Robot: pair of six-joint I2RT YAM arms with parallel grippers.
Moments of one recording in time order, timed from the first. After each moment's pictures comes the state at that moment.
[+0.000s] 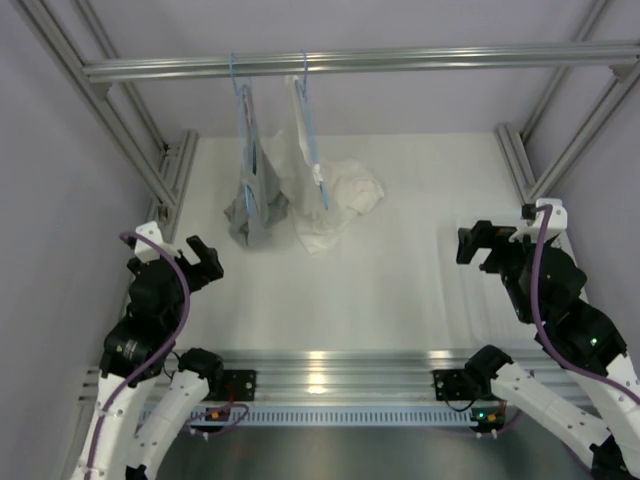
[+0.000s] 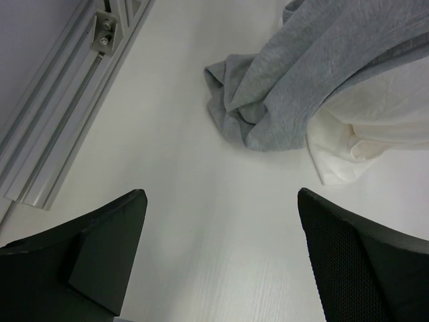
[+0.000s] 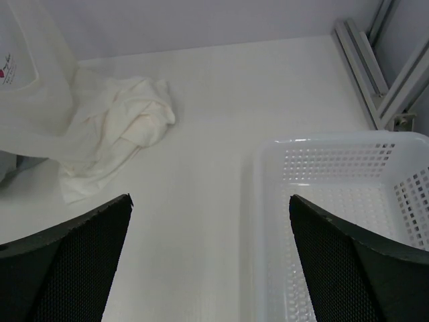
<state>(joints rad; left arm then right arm) -0.30 0.45 0.86 -0.77 -0.41 -0.42 0.64 0.52 1.01 -0.69 0.58 0.24</state>
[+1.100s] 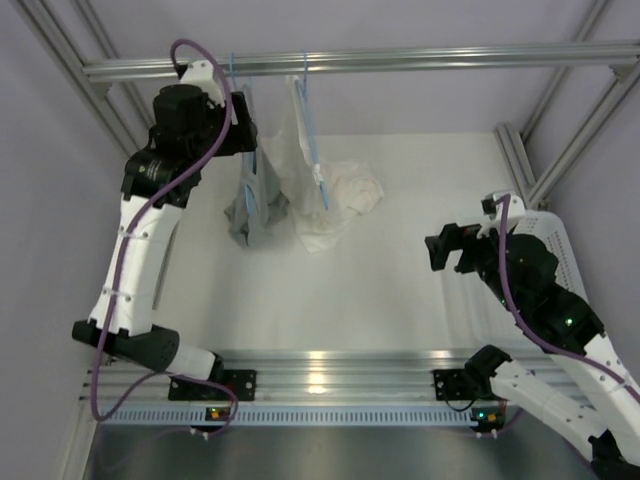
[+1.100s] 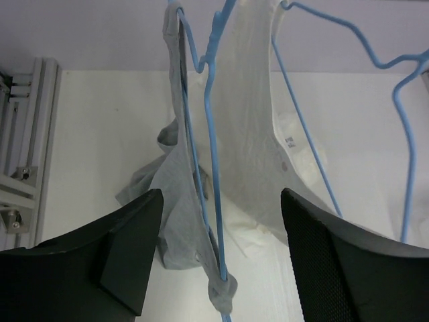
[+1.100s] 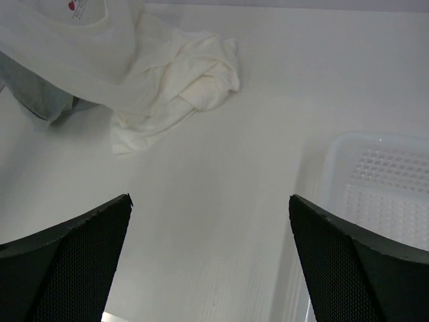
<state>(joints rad) -0.30 1.43 1.95 -0.81 -0.12 -0.24 0.64 0.61 0.97 -0.63 0.33 0.24</state>
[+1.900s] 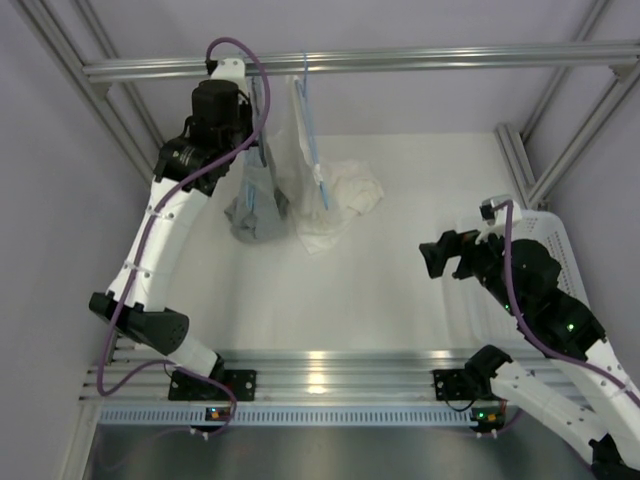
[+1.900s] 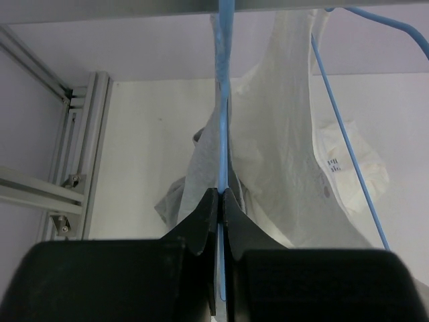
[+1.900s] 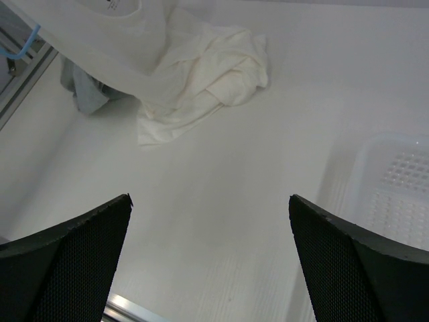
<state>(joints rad) -0.39 1.57 1.98 -0.78 -0.36 -0.13 0.64 0.58 0.94 -0.62 0.22 0.26</state>
